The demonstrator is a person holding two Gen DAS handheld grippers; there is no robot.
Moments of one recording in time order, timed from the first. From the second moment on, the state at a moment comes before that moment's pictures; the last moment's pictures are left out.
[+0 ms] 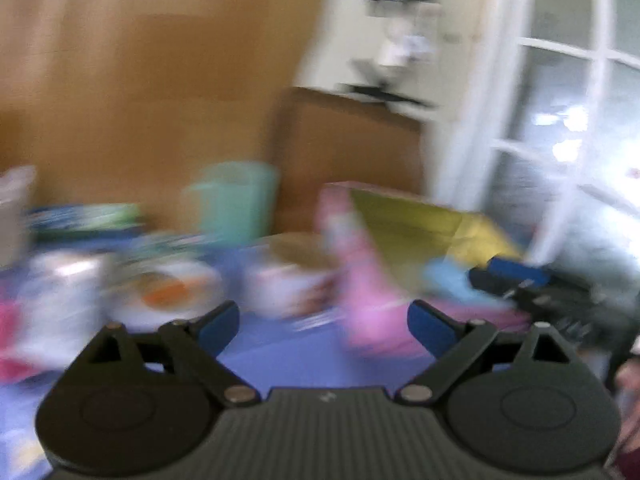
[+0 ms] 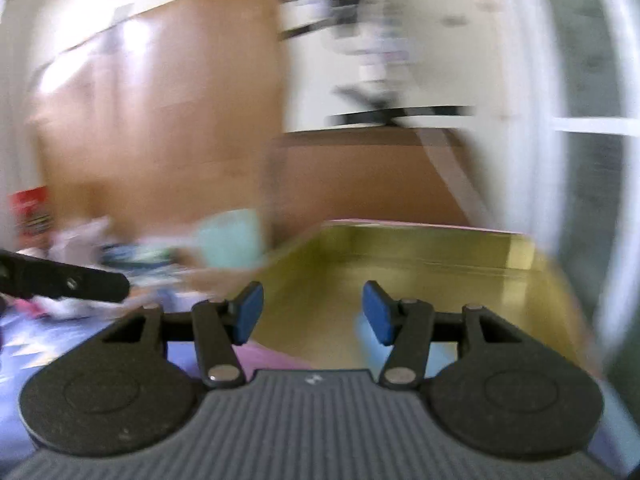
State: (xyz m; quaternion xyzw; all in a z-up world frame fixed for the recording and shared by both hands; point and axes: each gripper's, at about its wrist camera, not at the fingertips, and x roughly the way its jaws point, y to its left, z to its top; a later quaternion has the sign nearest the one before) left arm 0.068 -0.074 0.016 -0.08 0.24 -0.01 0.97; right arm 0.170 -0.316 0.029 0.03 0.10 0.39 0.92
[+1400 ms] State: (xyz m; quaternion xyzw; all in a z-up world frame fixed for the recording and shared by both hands) left arm 0.043 -0.044 -0.017 -0.17 0.36 0.07 0.92; right arm 0.099 -0.180 -0.012 -0.10 0.17 0.56 0.81
